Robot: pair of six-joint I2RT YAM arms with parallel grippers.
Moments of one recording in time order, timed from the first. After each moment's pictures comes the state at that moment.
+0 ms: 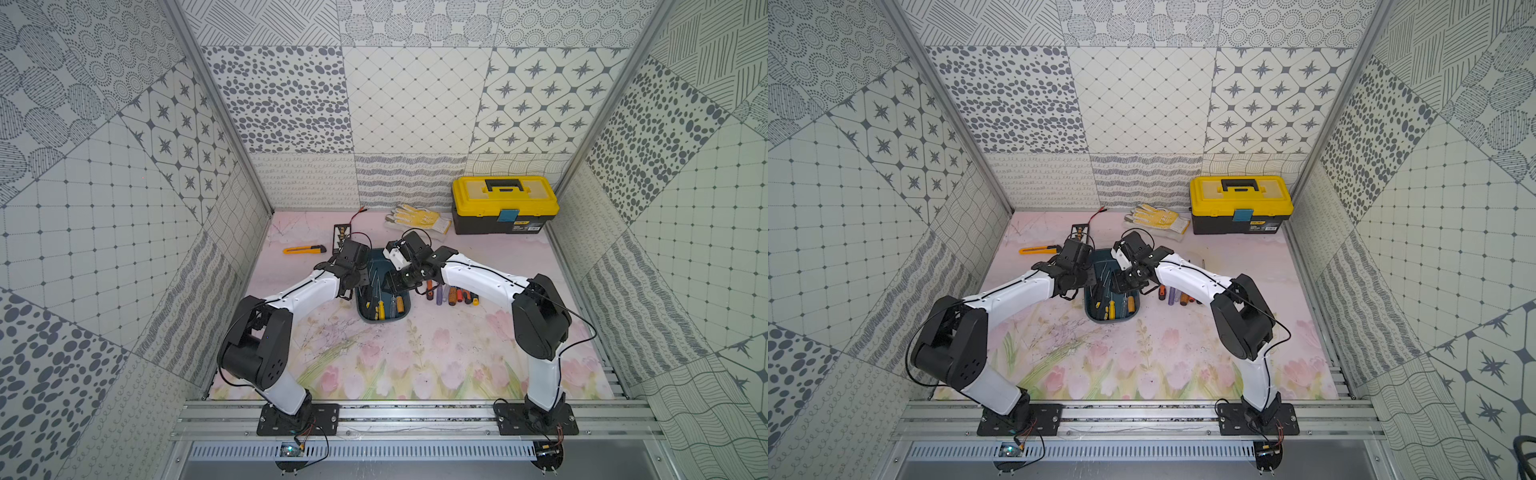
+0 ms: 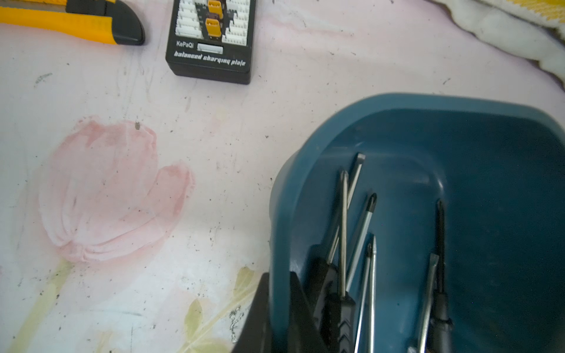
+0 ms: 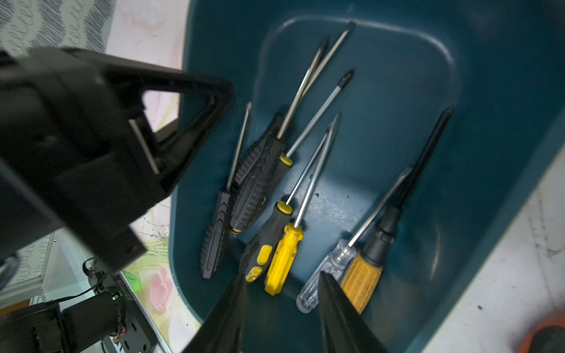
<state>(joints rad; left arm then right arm) -0.35 1.63 1.05 -0.37 -0.21 -0.48 0.78 1.99 1.59 -0.60 -0.29 0.41</state>
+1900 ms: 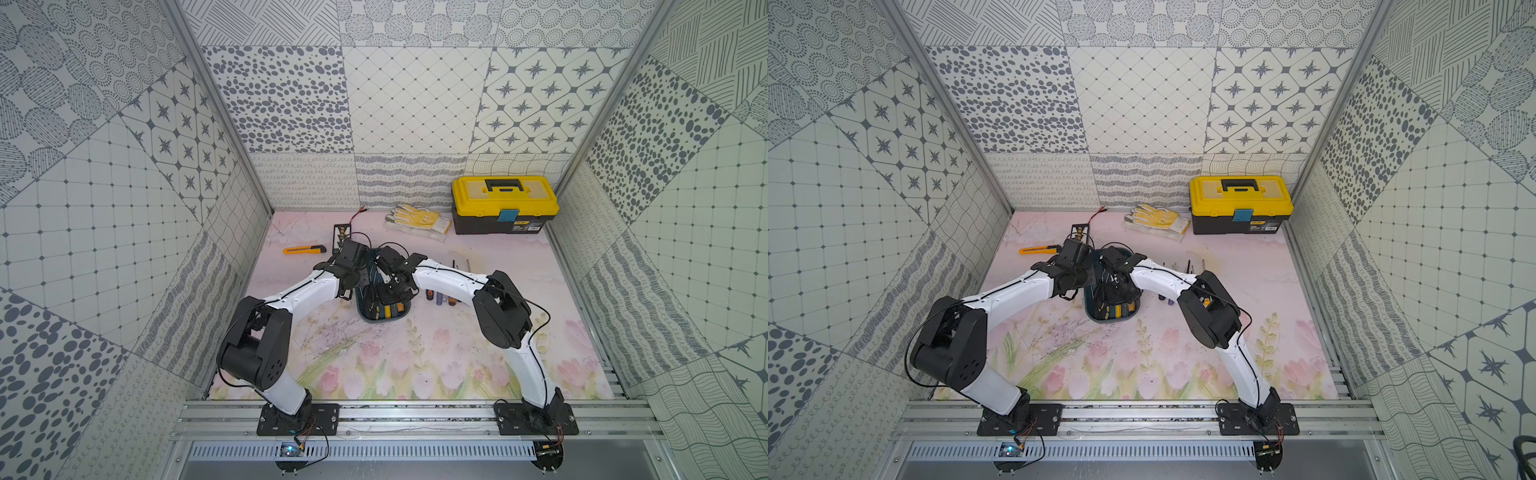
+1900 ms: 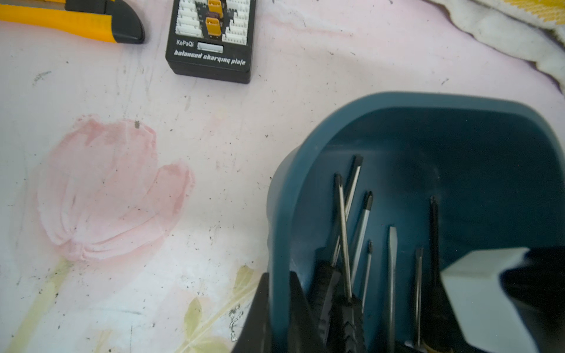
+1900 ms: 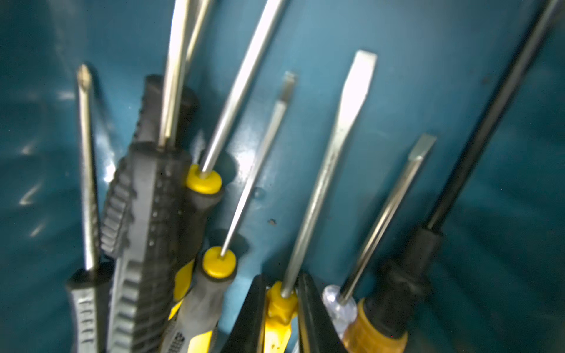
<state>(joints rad) -0.35 1.63 1.05 -0.37 -0.21 -0.49 0.85 2.23 1.78 -0.77 -0.07 0.48</state>
